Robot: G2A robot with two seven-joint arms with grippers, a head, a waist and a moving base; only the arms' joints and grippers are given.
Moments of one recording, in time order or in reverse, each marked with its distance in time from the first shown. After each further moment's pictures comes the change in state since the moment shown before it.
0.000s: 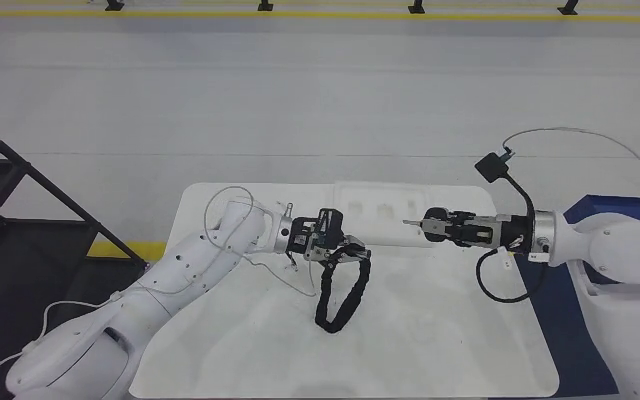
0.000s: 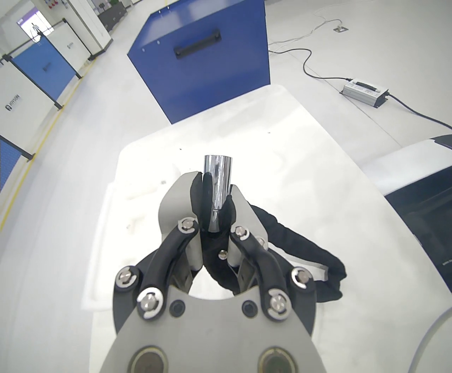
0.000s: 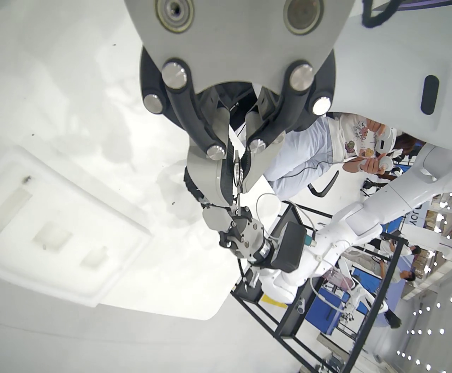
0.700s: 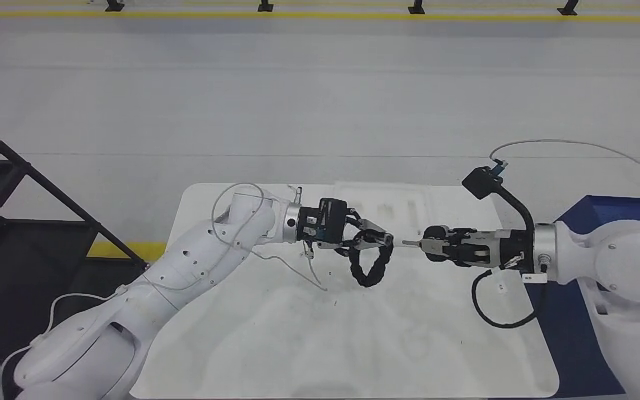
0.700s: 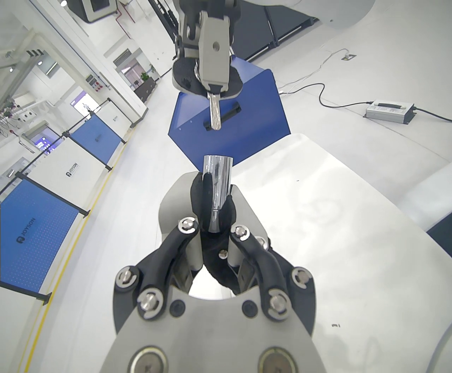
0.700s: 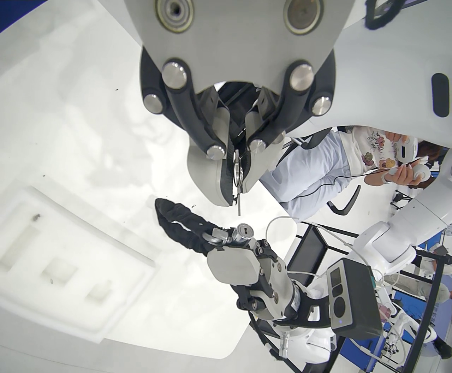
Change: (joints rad) left arm -0.029 -0.035 -0.021 -0.022 0.116 0.122 0.237; right arm -0.020 0.026 0.013 -0.146 -0.090 0.141 0.068
